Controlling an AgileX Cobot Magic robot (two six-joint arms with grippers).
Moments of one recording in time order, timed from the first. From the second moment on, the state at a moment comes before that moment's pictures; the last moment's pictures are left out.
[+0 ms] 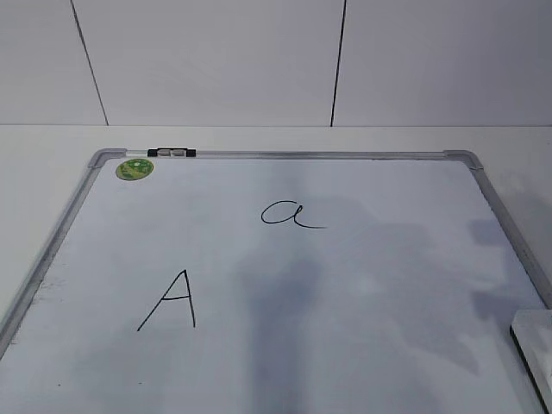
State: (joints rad) left arm -0.03 0.01 -0.51 -0.13 1.11 0.05; right arm 0.15 1.26 -0.72 0.02 1.09 0.14
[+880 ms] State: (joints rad) left arm -0.03 0.01 -0.51 -0.13 1.11 0.05; right arm 0.15 1.35 -0.72 -0.01 0.99 0.15
